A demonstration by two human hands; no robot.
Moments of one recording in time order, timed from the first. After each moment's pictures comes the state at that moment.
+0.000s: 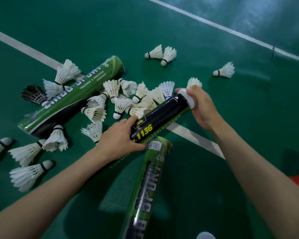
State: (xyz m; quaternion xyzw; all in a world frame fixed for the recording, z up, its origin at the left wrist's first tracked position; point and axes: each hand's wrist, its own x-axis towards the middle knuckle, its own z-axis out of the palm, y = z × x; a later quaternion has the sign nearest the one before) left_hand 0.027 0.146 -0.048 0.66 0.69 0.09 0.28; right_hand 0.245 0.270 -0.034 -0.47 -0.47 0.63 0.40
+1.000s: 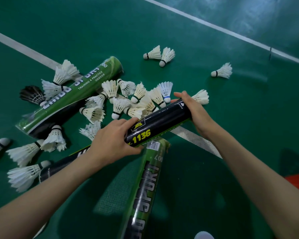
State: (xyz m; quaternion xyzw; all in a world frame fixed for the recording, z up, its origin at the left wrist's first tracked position) left_hand 0.018 0.132 -0.047 0.72 0.66 0.11 0.19; right_hand 0.242 0.240 -0.030 -0.53 -0.59 0.56 0.24
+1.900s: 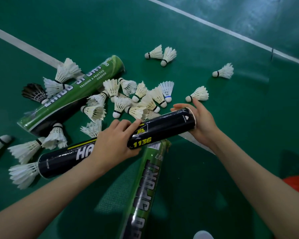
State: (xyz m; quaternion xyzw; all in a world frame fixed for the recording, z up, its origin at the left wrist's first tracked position) left_hand 0.021 0.123 -0.066 0.76 0.64 0.09 0.04; right_hand 0.256 0.237 -0.048 -0.53 -0.37 0.70 0.30
